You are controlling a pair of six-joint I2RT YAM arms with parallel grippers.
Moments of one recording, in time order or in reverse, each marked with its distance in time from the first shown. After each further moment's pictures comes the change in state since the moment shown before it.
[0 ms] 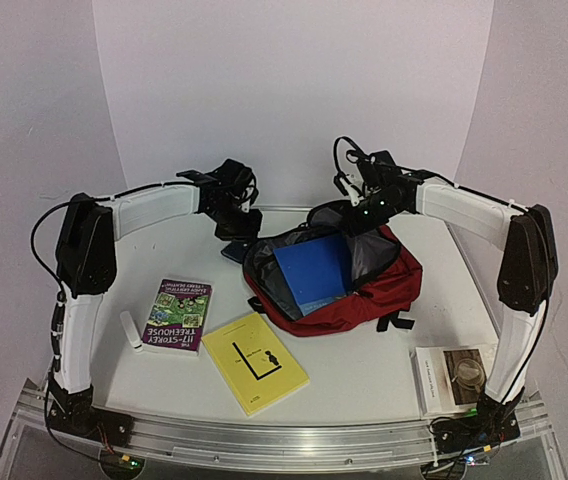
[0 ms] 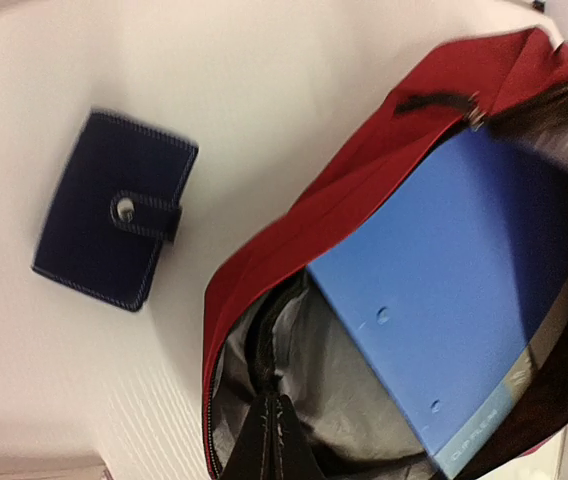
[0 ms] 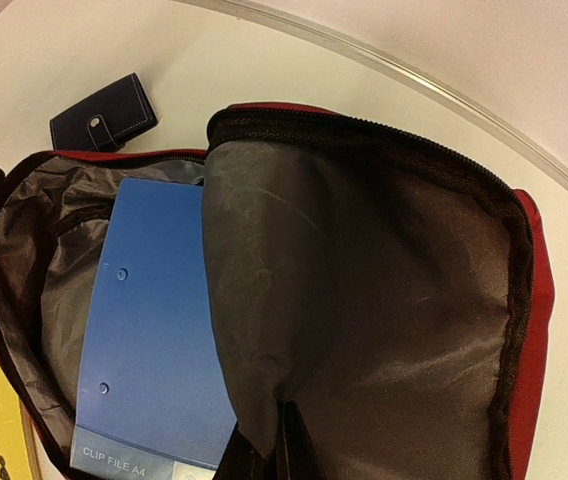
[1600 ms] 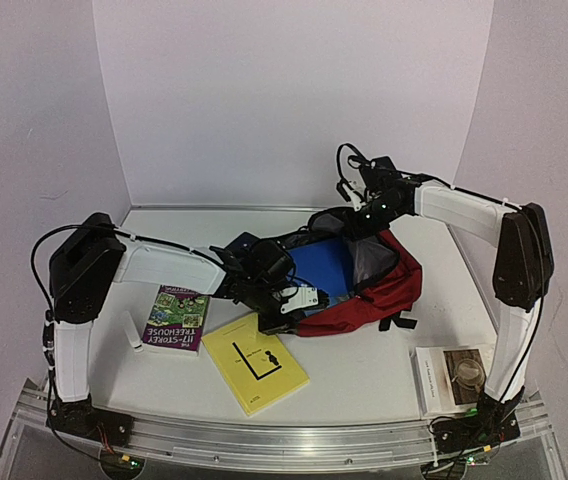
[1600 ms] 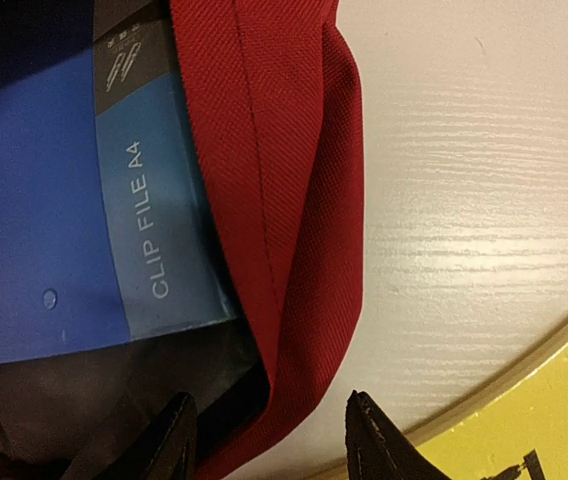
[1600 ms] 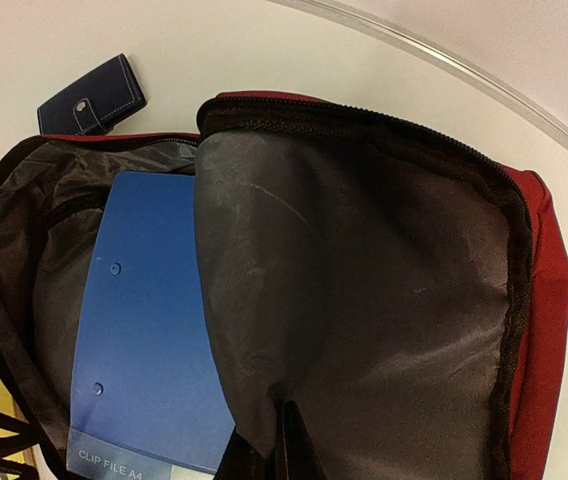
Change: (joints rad) left arm -0.346 -0.143 -0.537 0.384 0.077 0.974; right arm -0.035 0.038 -0.008 0.000 -0.056 0.015
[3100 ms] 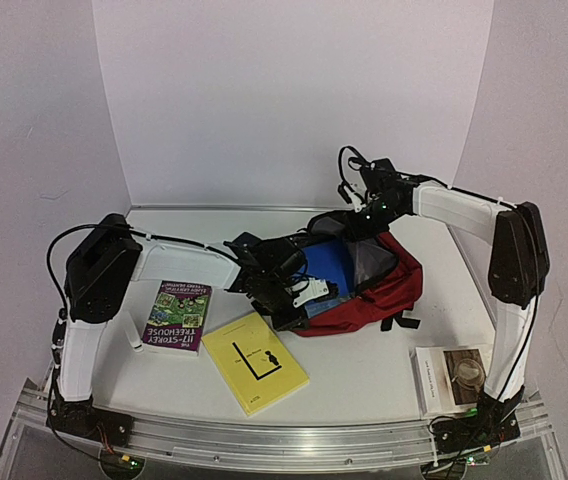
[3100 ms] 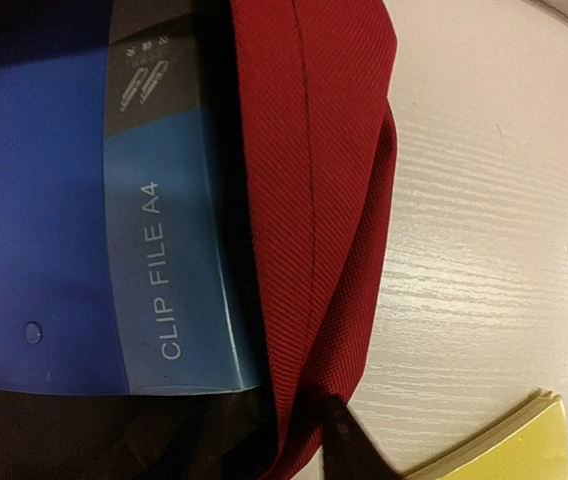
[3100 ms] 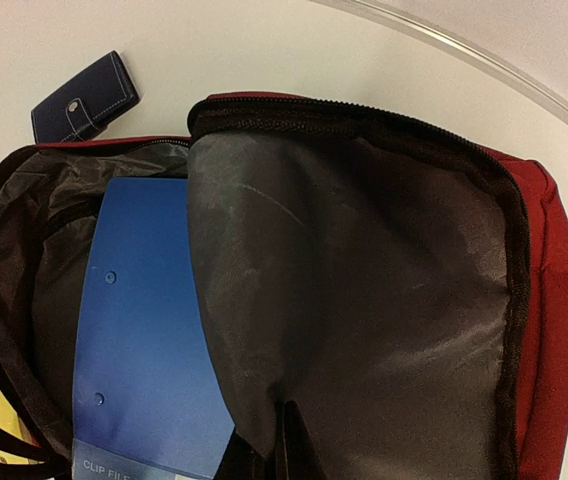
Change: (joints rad) left arm -0.004 0.107 0.154 -0.076 0.066 -0.196; right arm -0.020 0.036 0.021 -0.008 -0.035 0.023
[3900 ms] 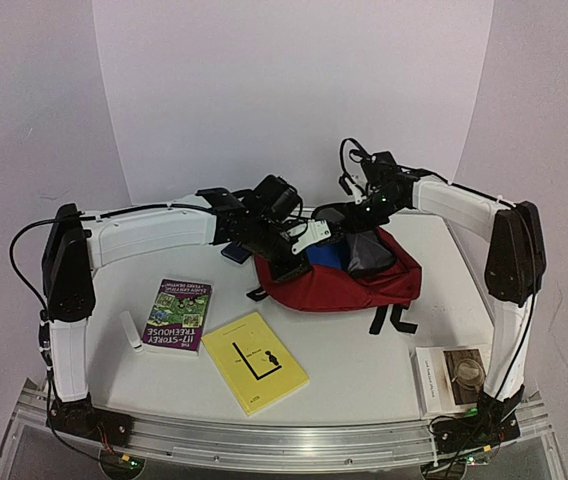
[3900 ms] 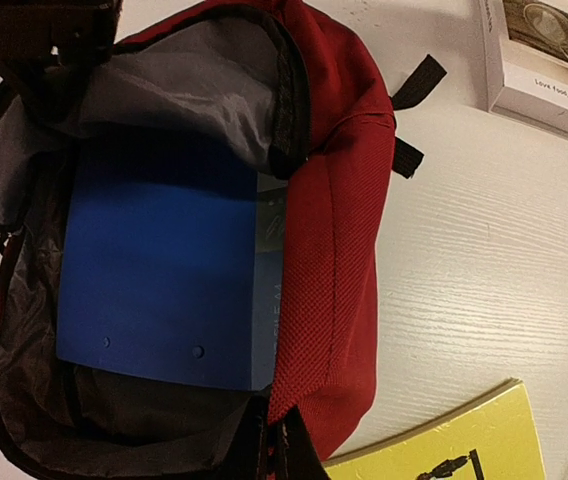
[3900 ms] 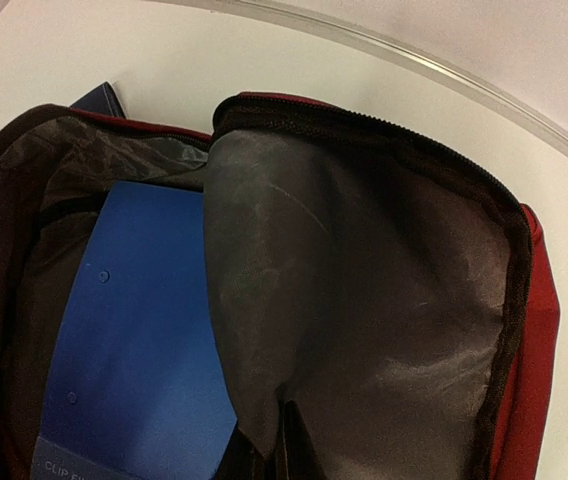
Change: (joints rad) left arm 0.028 -0.138 0.249 -0.217 -0.076 0.055; right arm -0.011 0.025 0.068 -0.008 0.012 0.000
